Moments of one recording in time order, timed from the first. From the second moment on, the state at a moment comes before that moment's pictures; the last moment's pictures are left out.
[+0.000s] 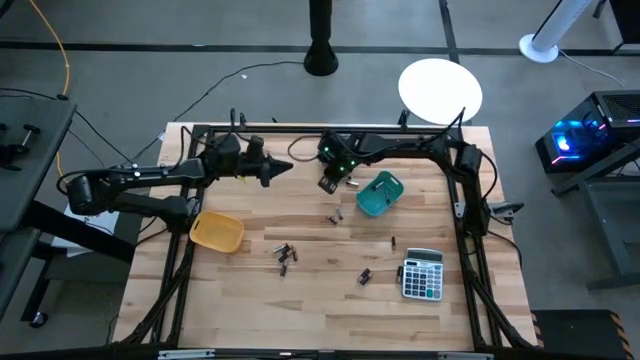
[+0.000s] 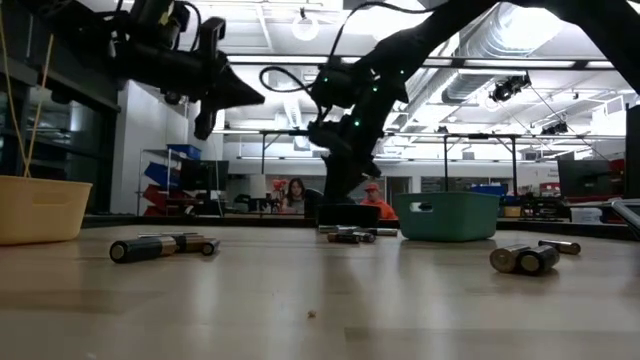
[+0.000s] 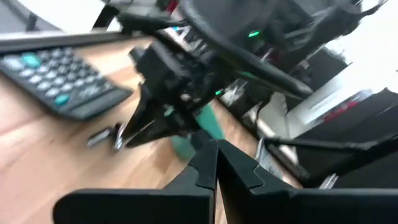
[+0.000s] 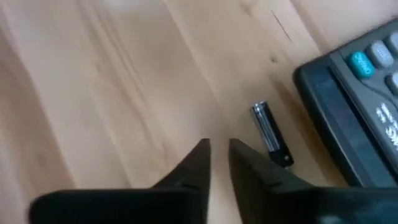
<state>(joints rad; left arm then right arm) 0.46 1.13 0.50 0.37 0.30 -0.63 -0.35 2.04 1.50 -0.54 -0.05 0.13</state>
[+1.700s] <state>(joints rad) 0.41 1.14 0.50 0.18 0.17 -0.58 -0.31 2.15 1.53 -0.68 -0.04 -0.01</state>
